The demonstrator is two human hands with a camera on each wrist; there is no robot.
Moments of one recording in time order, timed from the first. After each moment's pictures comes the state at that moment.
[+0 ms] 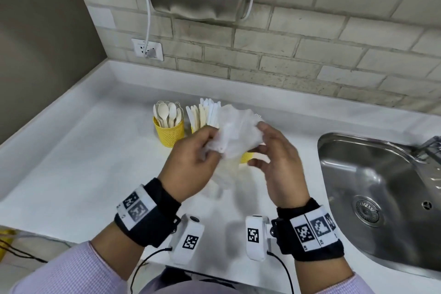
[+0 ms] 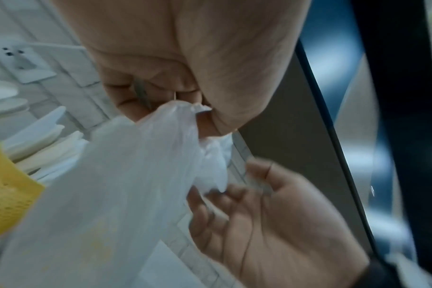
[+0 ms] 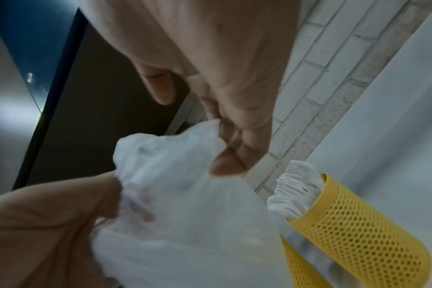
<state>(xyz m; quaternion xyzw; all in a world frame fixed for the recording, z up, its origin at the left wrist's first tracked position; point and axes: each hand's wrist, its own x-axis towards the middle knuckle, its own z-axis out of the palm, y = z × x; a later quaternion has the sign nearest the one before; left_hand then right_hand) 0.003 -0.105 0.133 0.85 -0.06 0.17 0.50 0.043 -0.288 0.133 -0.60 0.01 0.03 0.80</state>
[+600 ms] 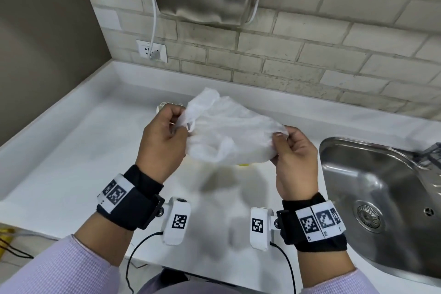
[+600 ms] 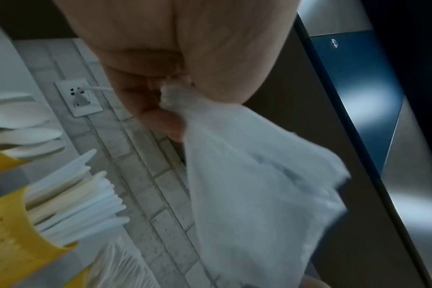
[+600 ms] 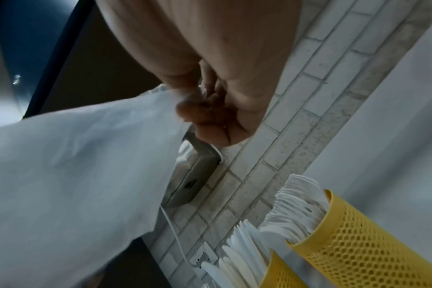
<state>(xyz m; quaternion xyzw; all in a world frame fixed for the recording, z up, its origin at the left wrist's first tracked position) 0.018 -0.063 0.146 0.78 0.08 0.23 0.58 0.057 -0.295 0.128 -0.63 -0.01 -0.09 0.77</state>
